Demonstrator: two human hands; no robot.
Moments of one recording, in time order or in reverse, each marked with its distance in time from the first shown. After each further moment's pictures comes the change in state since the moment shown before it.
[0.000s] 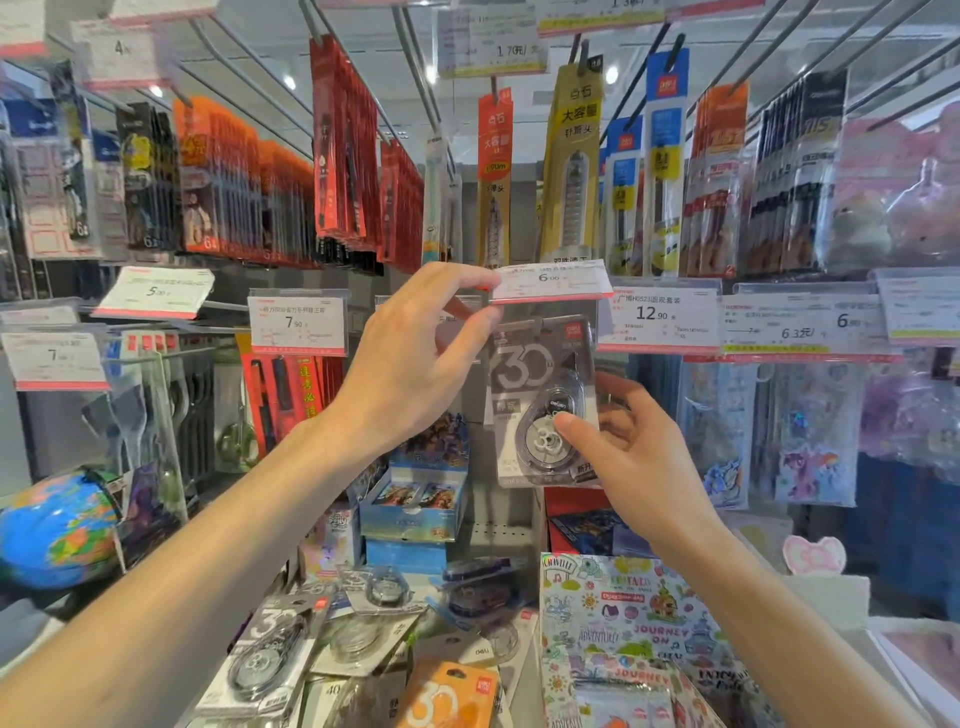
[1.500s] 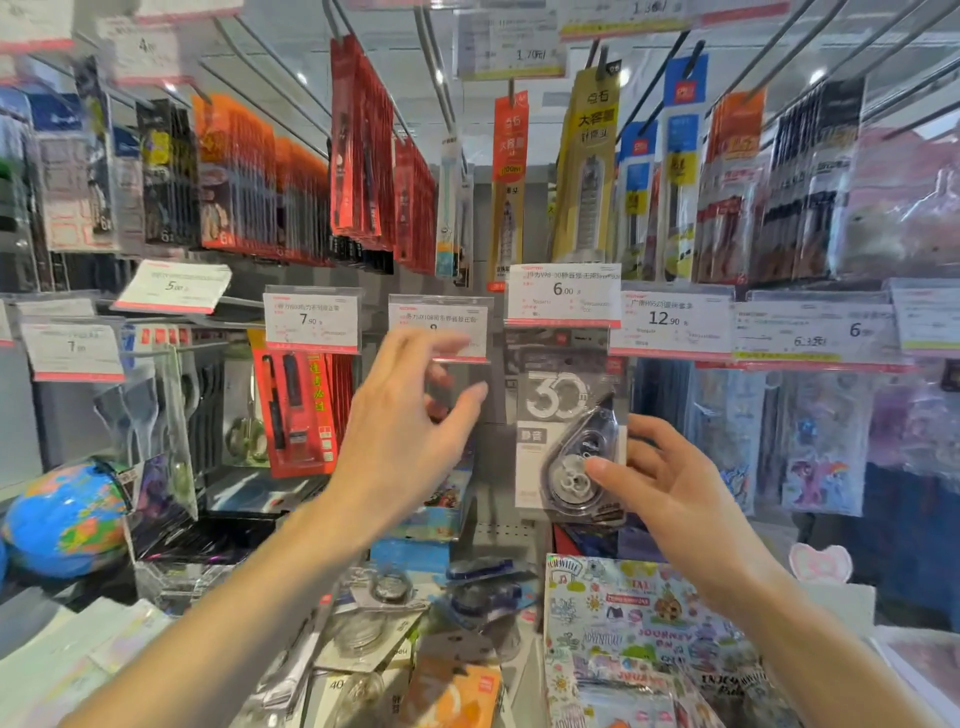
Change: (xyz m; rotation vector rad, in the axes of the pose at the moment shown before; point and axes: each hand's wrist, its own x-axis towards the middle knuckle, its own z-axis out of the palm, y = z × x) left_hand -0.053 0.001 0.004 -0.004 0.046 -0.184; right_hand -0.026 0.003 -0.023 0.120 -0.178 0.055
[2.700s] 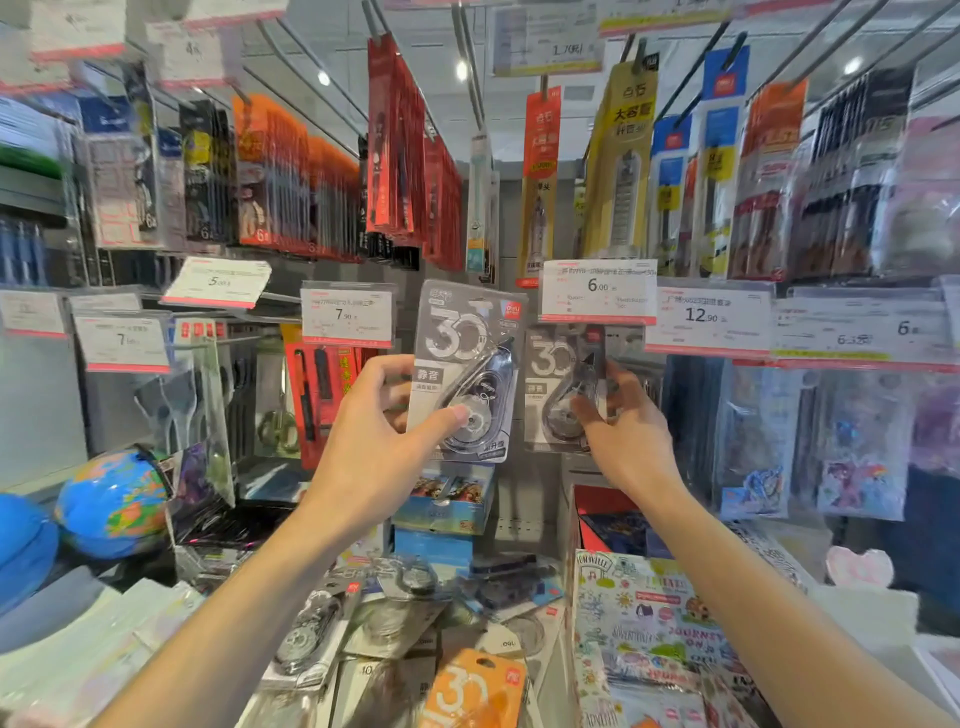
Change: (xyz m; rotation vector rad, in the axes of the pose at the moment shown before) left_hand -0.021 -0.029 -0.030 -0.285 -0.041 -0.417; right_hand 0.088 0.021 0.044 -0.411 0.301 0.123
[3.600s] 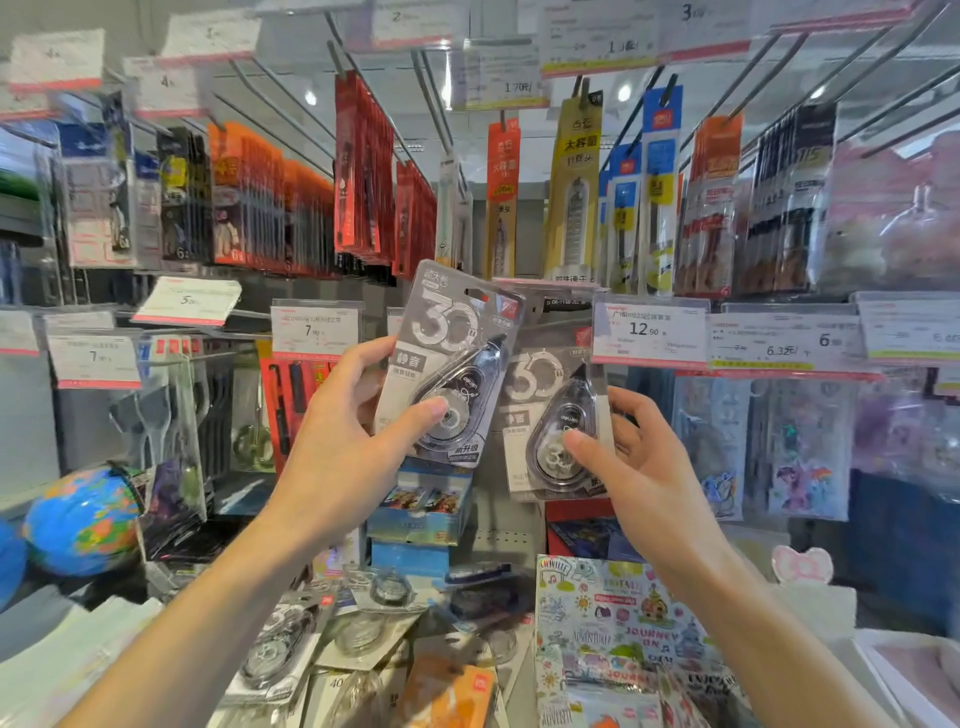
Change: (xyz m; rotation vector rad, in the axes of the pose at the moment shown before) left_hand -0.012 0.032 0.005 -0.021 -0.002 0.111; right_hand -0.074 -0.012 -0.063 0.434 -0.182 -0.171
